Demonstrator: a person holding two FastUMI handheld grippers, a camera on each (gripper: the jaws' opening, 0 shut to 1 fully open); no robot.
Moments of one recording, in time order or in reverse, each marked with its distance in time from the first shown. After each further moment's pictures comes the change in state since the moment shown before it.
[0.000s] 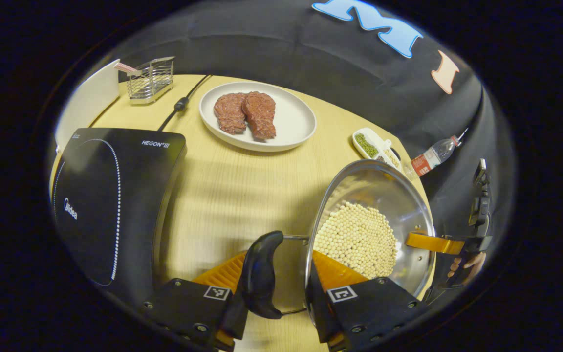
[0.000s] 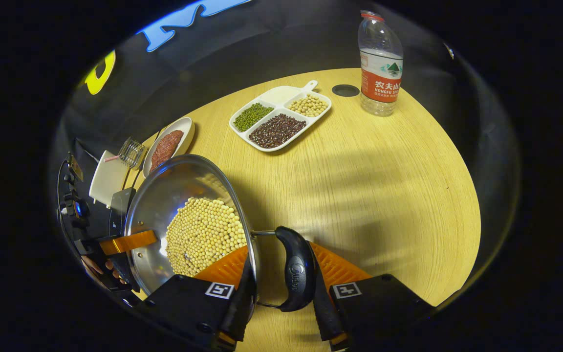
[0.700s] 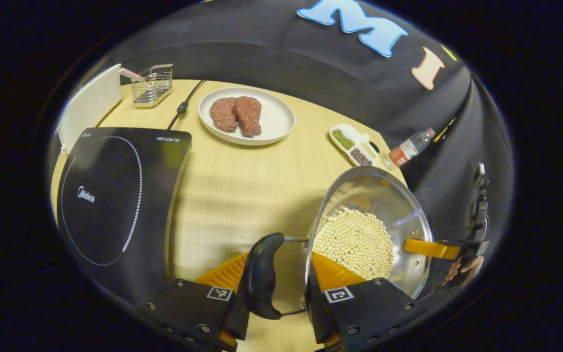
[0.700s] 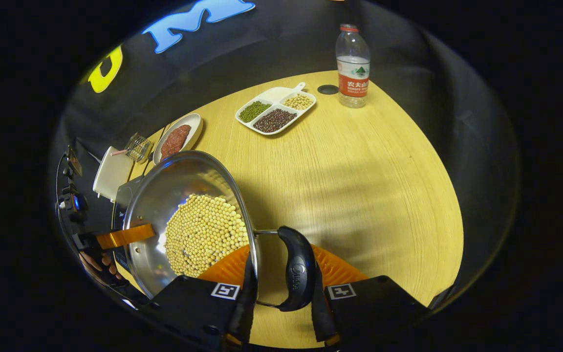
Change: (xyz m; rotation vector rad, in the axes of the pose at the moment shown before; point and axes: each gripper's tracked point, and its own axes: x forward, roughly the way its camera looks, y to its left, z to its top) left arm -0.070 -0.023 -0.028 0.043 0.006 -0.061; right arm -0.087 0.013 -0.063 0.055 -0.008 -0.054
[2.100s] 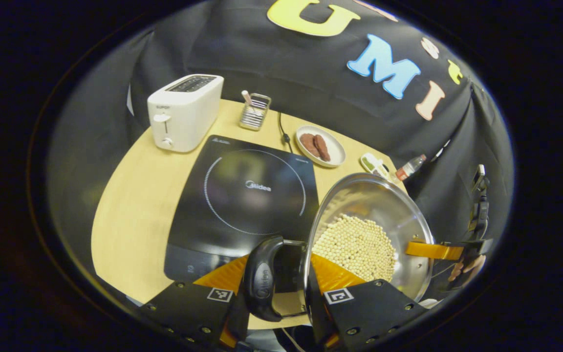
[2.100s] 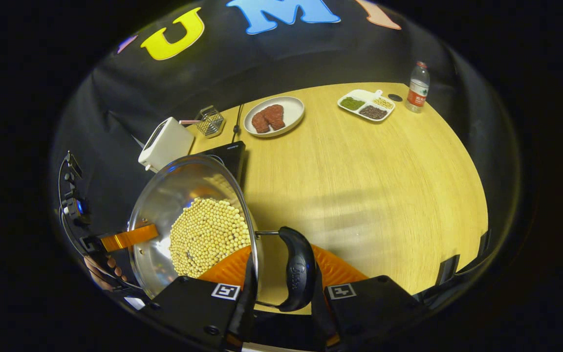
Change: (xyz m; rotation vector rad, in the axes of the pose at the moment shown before) left arm -0.239 0.219 -0.014 -0.058 -0.121 0.073; right arm -0.054 0.256 -0.075 -0.091 0.007 0.104
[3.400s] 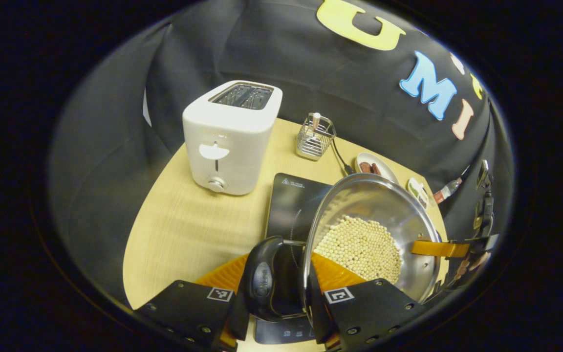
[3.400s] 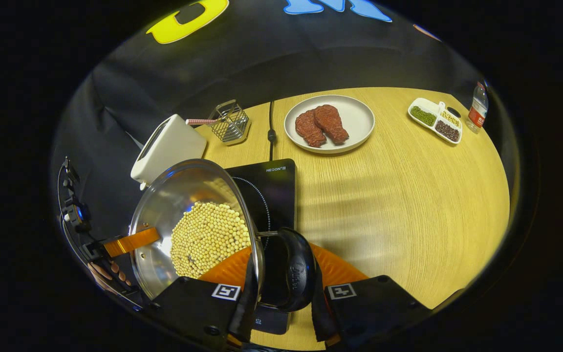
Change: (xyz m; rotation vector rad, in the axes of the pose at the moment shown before) left arm 0.087 0.145 0.092 0.003 -0.048 0.082; right arm 0.145 0.100 0.077 -0.017 -0.012 0.034
